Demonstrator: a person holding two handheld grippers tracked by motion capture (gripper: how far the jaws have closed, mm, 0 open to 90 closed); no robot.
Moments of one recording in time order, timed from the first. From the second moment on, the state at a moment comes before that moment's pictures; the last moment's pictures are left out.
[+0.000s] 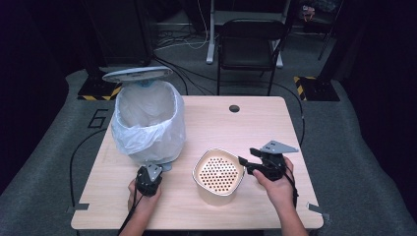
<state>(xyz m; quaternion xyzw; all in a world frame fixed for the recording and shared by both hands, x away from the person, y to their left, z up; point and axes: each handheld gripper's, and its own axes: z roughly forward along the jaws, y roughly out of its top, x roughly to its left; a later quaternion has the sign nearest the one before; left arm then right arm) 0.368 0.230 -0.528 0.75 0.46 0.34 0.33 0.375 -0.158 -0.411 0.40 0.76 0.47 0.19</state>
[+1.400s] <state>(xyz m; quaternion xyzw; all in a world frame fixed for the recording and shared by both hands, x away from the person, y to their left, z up) 0.368 0.230 -0.528 0.75 0.46 0.34 0.33 0.370 -0.214 -0.481 0.45 0.76 0.41 0.23</state>
